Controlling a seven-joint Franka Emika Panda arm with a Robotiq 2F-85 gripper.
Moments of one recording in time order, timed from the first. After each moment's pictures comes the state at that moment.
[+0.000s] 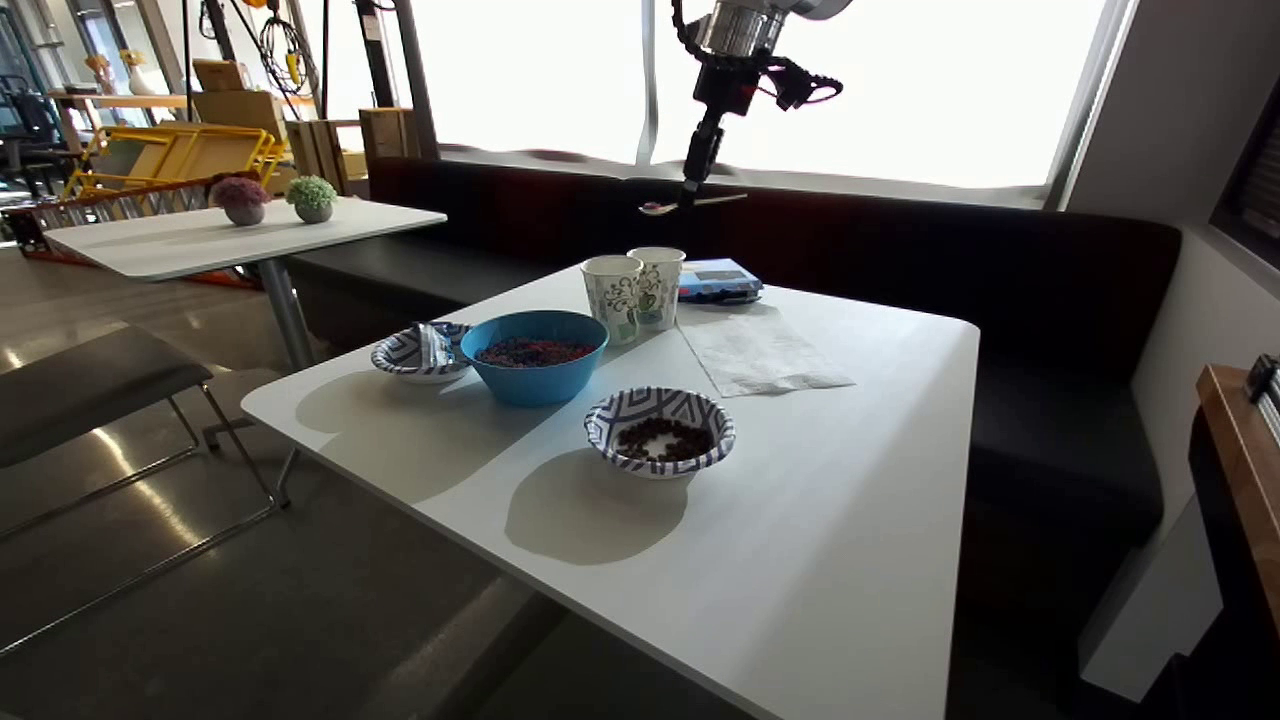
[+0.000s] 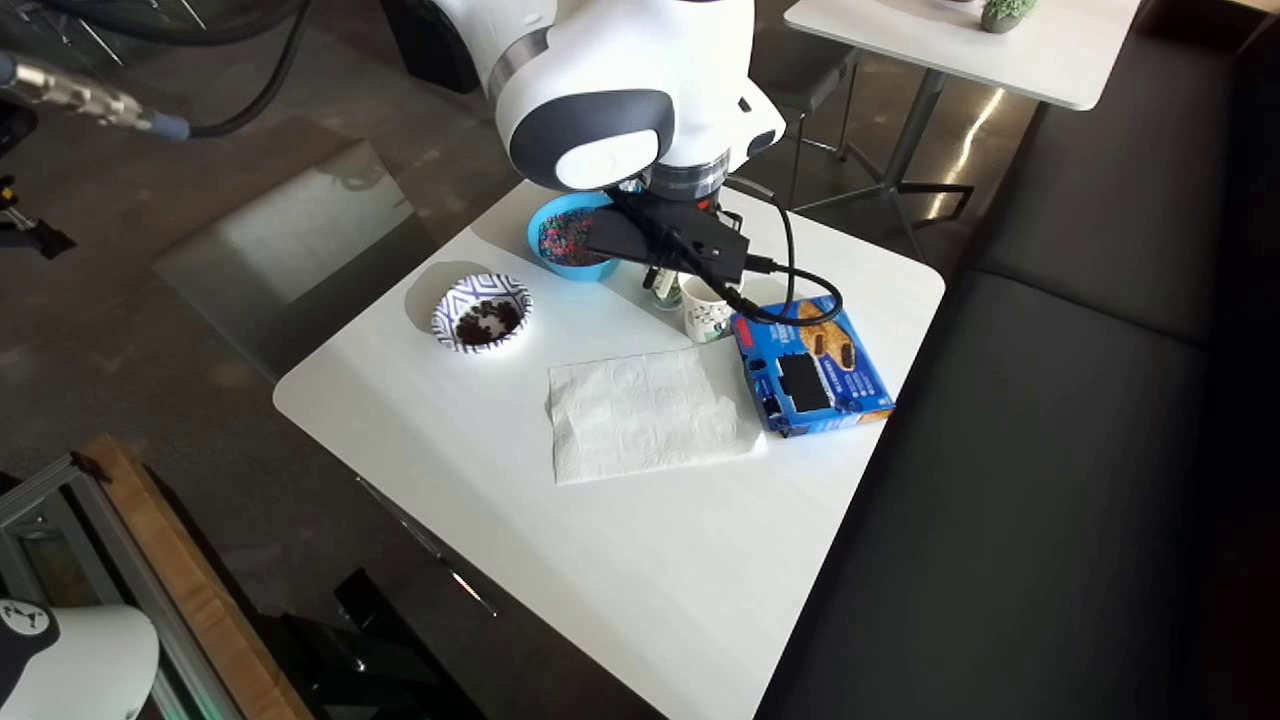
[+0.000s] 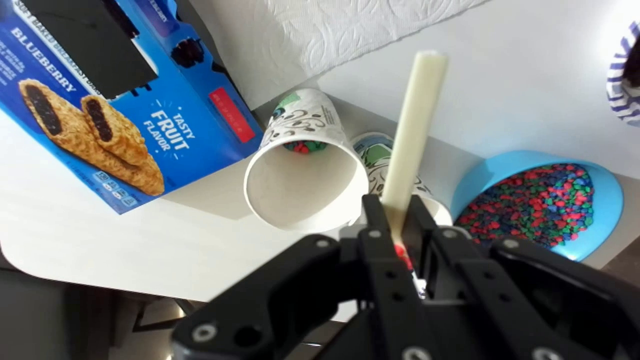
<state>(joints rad) -0.34 0.51 0.10 -1.85 0.30 2.54 -0.95</state>
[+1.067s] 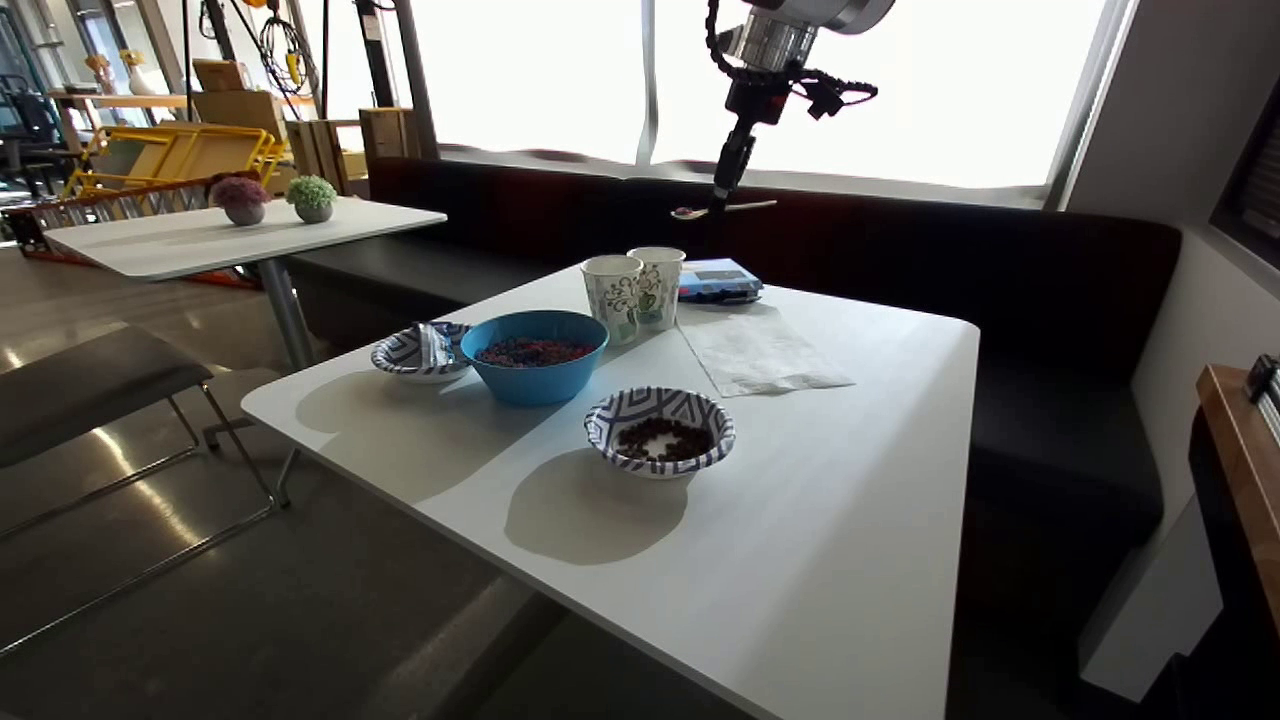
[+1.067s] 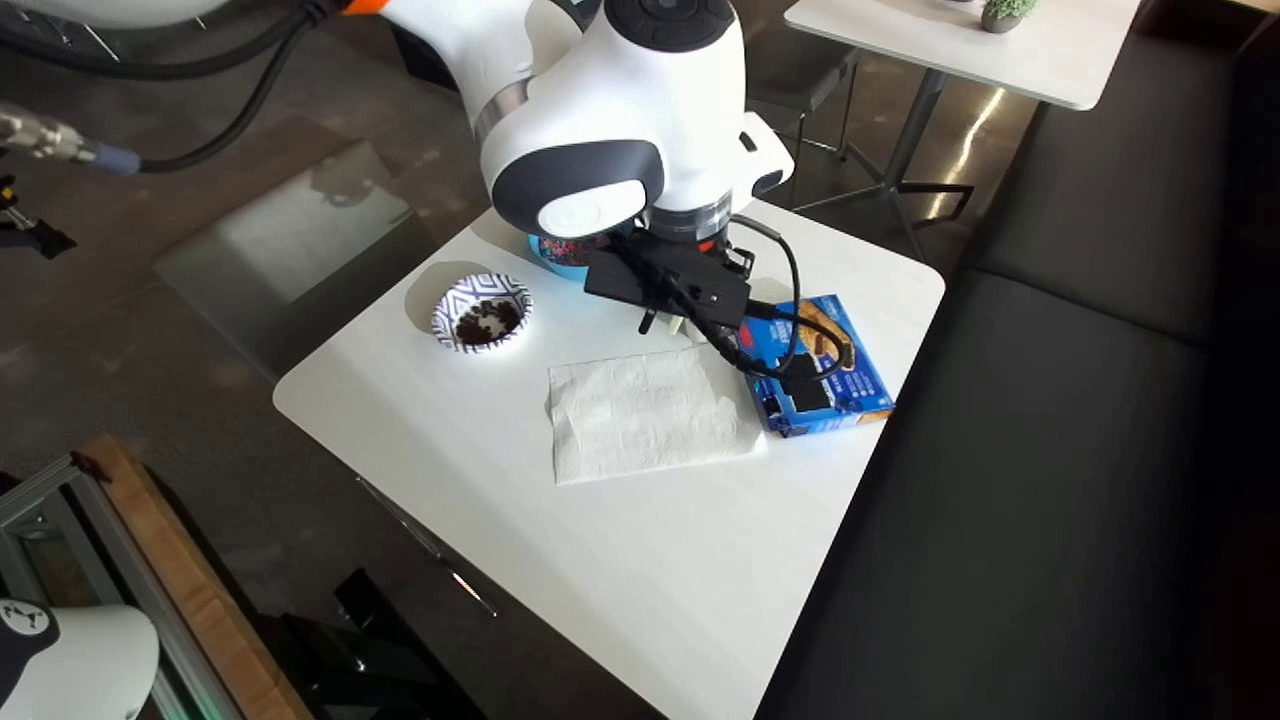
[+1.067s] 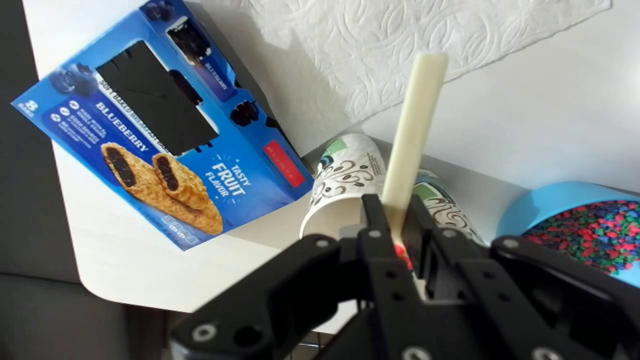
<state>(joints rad) -0.35 0.48 0.06 -1.95 0.30 2.66 -0.94</state>
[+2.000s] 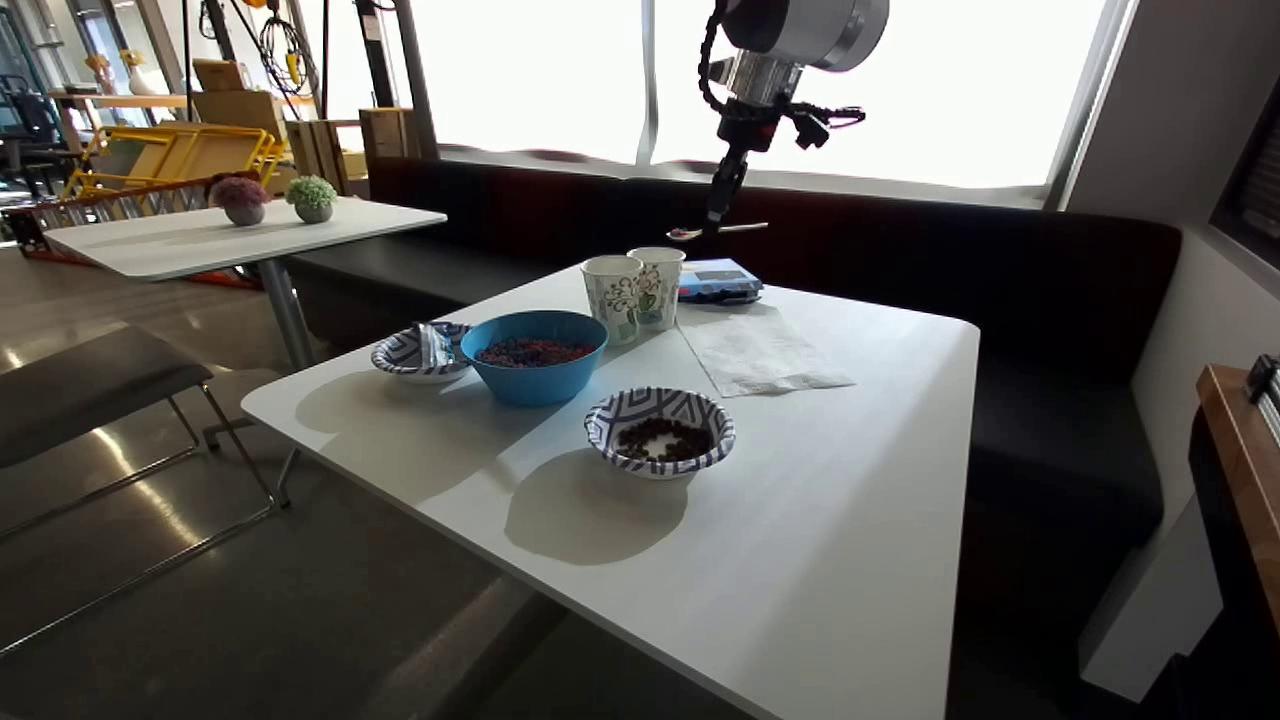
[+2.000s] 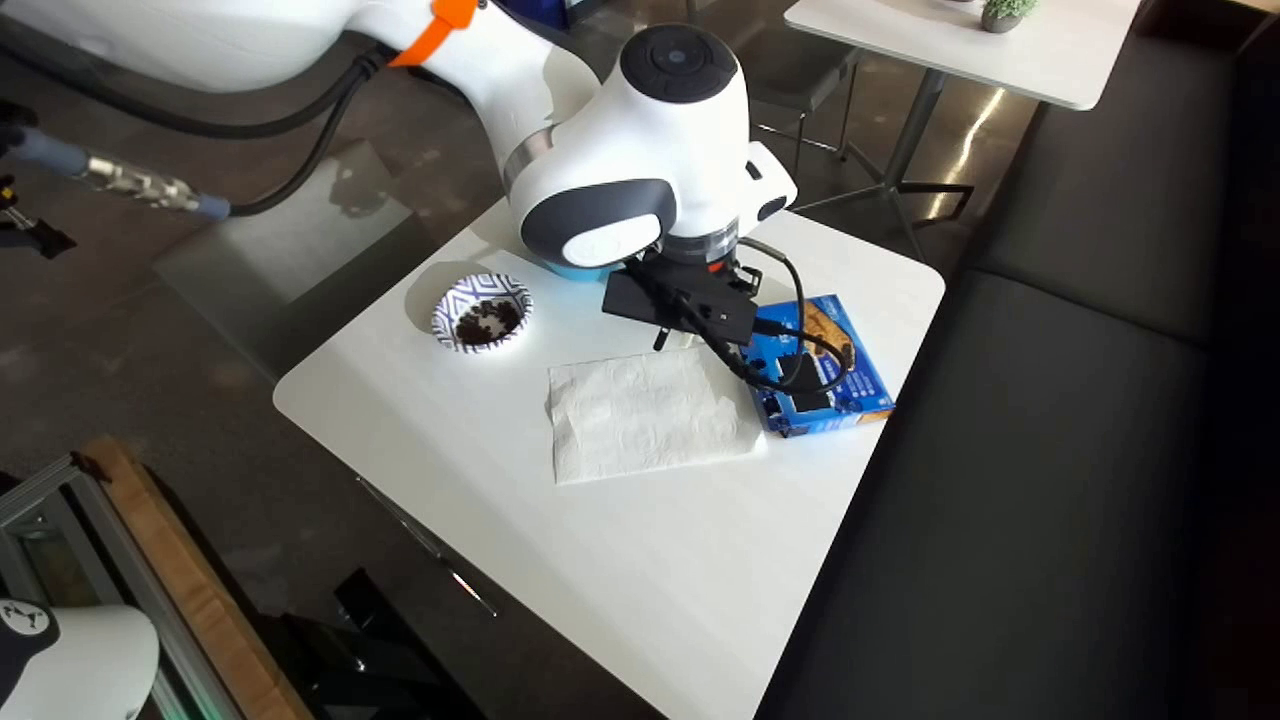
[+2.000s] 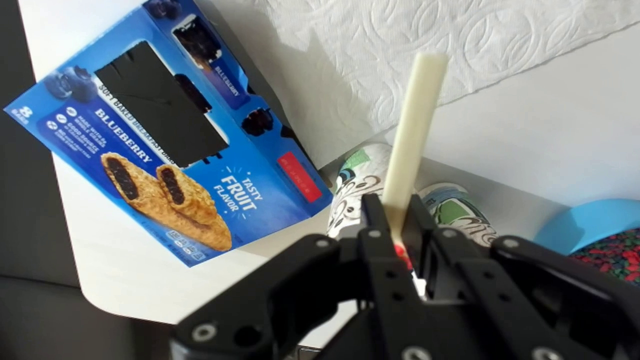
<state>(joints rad) -0.35 0.58 0.06 -1.90 0.27 2.72 -0.92</state>
